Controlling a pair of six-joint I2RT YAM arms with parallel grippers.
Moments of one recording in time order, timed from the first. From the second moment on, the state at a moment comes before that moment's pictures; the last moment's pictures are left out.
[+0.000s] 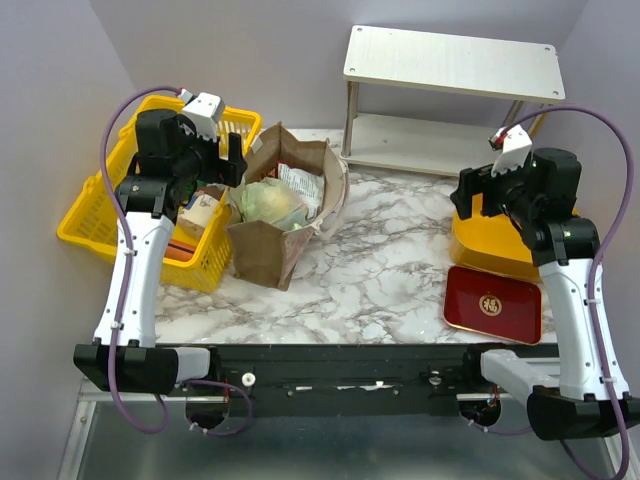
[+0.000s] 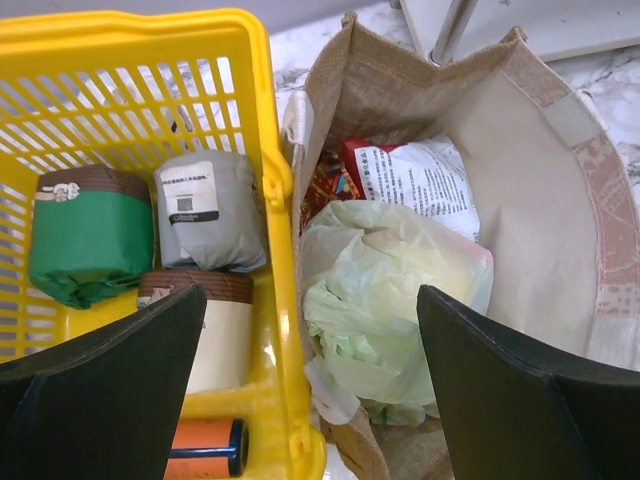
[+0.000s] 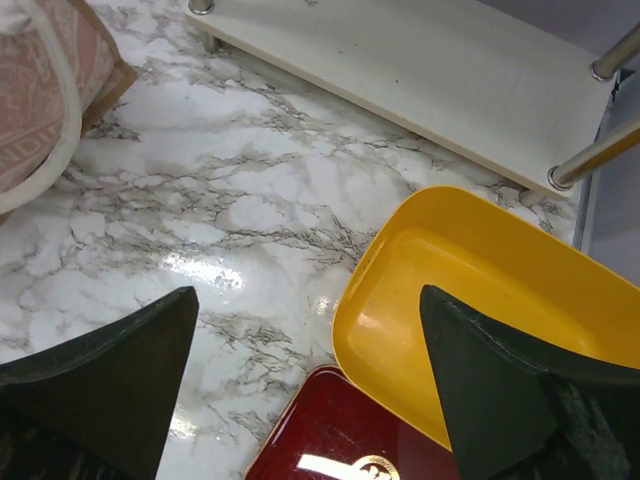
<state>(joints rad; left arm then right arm) -0.05 1.28 1.54 -0.68 0.31 0.11 0.04 1.05 1.33 -0.73 -0.21 -0.18</state>
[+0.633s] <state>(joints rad) -0.07 1.18 1.50 -0.86 0.54 0.24 0.37 1.40 1.64 -0.71 -0.54 -0.28</state>
